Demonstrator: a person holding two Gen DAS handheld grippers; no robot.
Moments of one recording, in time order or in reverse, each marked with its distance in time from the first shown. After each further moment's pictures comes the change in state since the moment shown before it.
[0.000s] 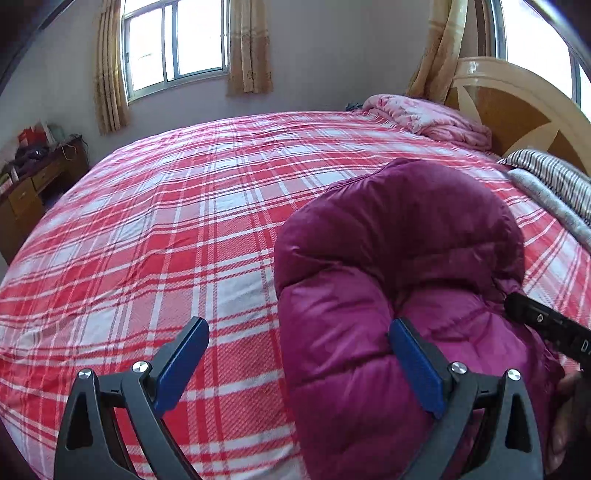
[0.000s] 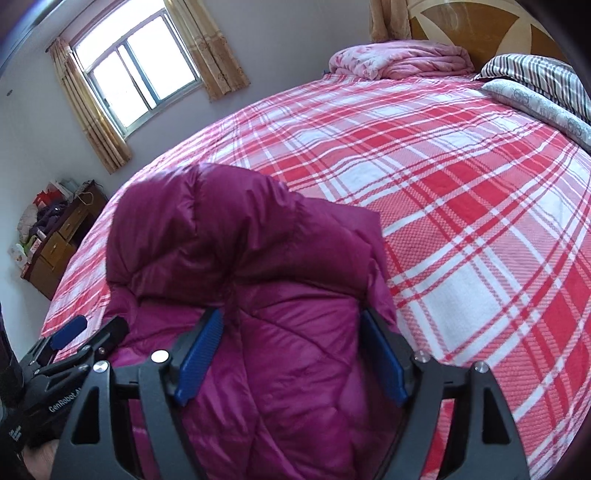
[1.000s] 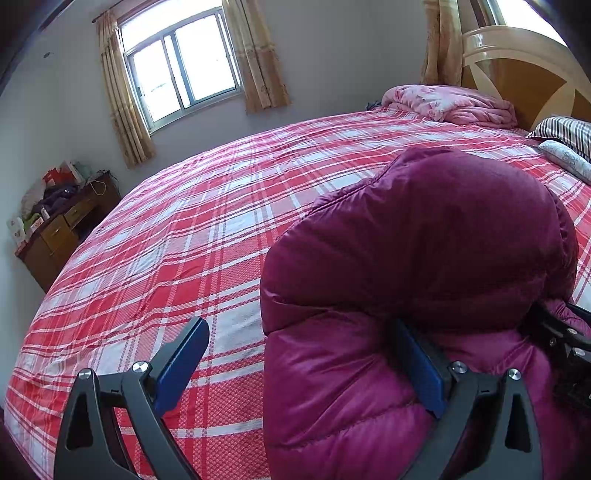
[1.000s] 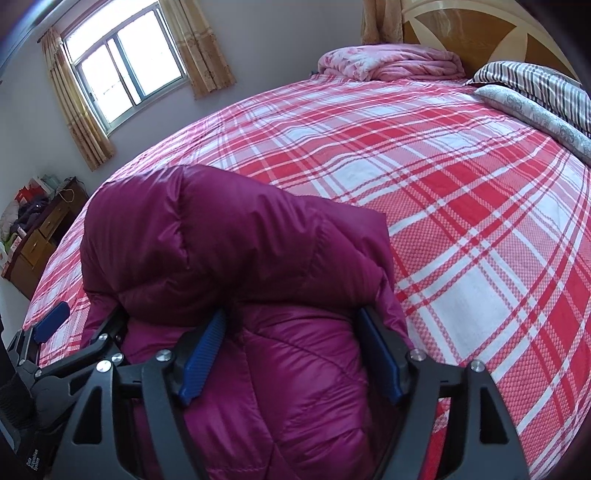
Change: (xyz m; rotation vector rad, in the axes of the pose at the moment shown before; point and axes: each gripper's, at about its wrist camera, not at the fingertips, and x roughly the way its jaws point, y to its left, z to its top) left arm 0.052 -0.049 0.014 0.119 -0.040 0.235; right arm 0.042 0.023 0.003 -0.020 0.042 -0.116
